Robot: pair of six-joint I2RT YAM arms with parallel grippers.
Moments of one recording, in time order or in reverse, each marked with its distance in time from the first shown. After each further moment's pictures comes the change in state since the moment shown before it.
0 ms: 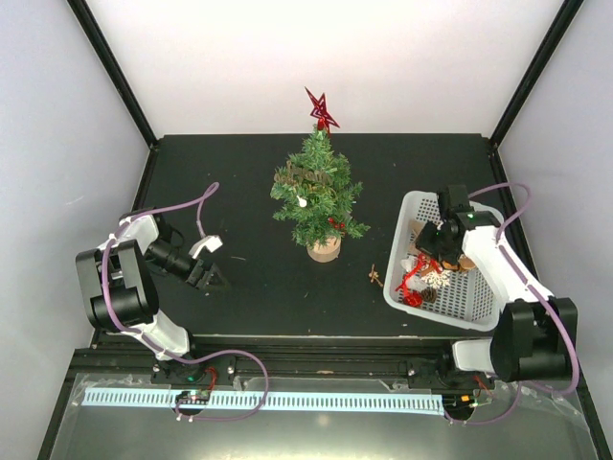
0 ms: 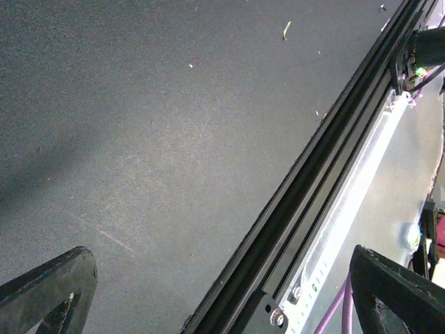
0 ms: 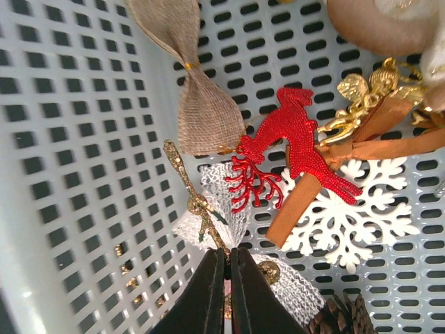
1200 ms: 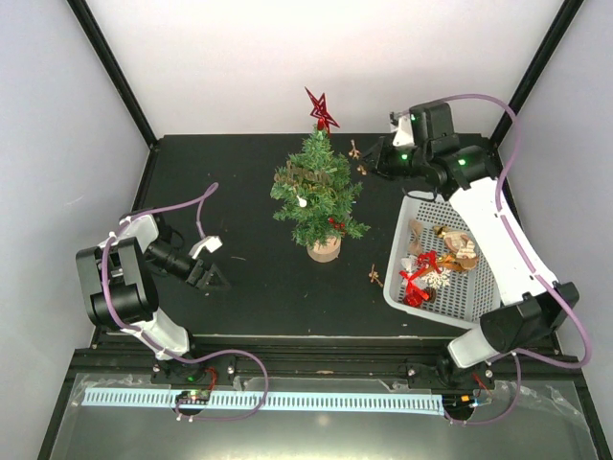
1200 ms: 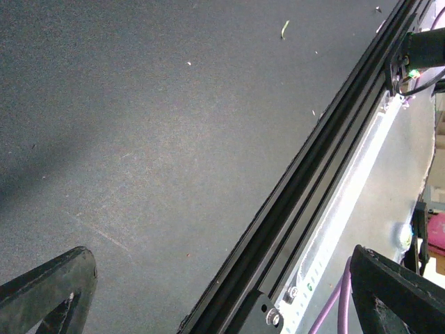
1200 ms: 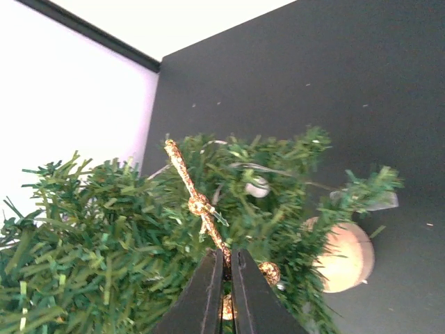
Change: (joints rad) left arm 0.006 0.018 0.000 -0.007 0.006 0.005; right arm 0.281 0.161 0.793 -0.020 -0.308 0.012
